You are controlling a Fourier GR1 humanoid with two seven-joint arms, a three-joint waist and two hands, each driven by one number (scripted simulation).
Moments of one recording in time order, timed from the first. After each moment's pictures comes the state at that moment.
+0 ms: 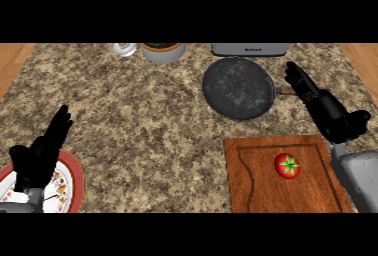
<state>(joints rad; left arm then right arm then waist) -0.02 0.45 -0.12 -1.44 0.19 0.19 0.00 -0.35 -0.46 0.18 -1.38 -0.20 0.06 -0.08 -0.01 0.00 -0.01</state>
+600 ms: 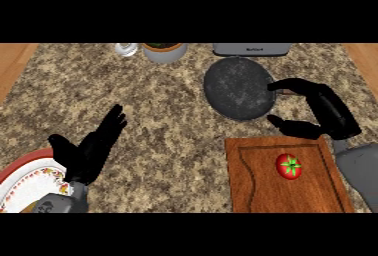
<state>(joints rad) -0.09 0.27 -0.23 -1.49 0.33 0.08 0.11 -0.42 -0.57 0.32 -1.37 0.27 -0.13 -0.20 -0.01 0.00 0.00</state>
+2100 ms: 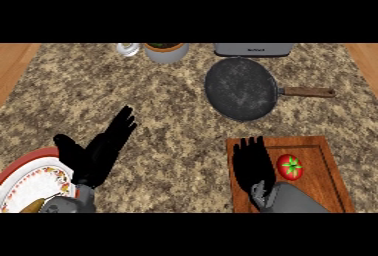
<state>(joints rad) -0.07 0.21 -0.24 -1.55 0.34 0.06 0.18 -0.41 -0.35 0.81 -1.56 0.85 0.81 0.86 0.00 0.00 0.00</state>
